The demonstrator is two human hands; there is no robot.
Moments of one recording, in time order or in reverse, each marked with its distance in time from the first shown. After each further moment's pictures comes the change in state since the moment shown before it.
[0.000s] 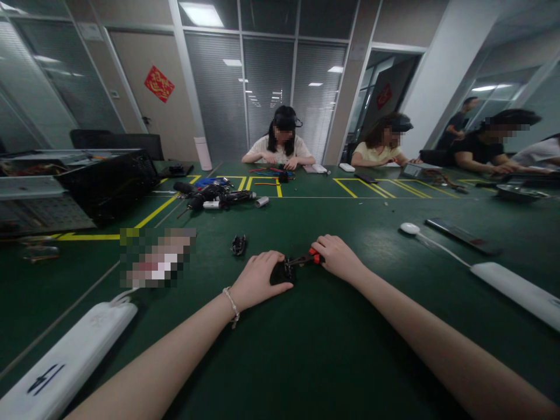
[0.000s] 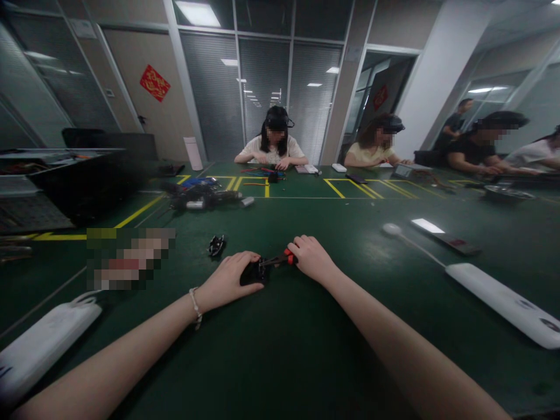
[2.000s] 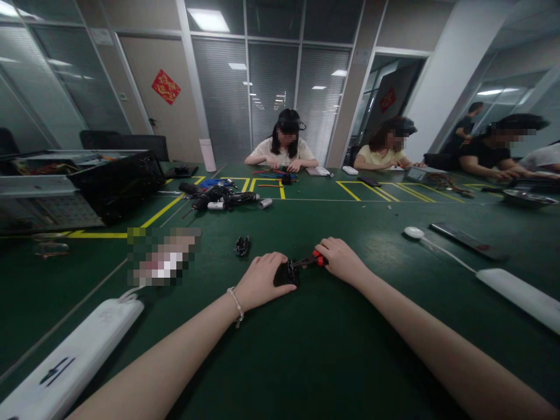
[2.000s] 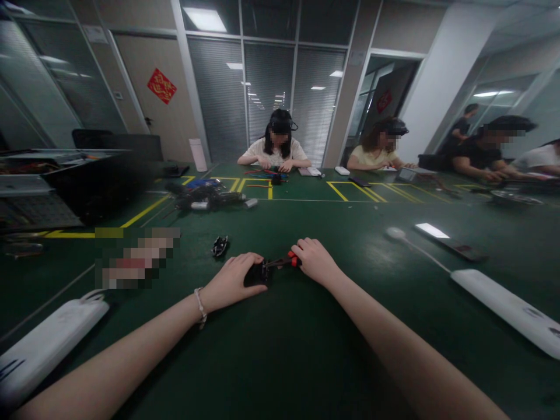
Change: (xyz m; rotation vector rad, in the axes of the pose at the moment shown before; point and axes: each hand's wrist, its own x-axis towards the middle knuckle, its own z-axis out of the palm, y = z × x) left_hand 0.000 0.003 0.000 0.007 0.006 0.000; right_hand 0.000 0.001 0.001 0.012 -0.002 -0.011
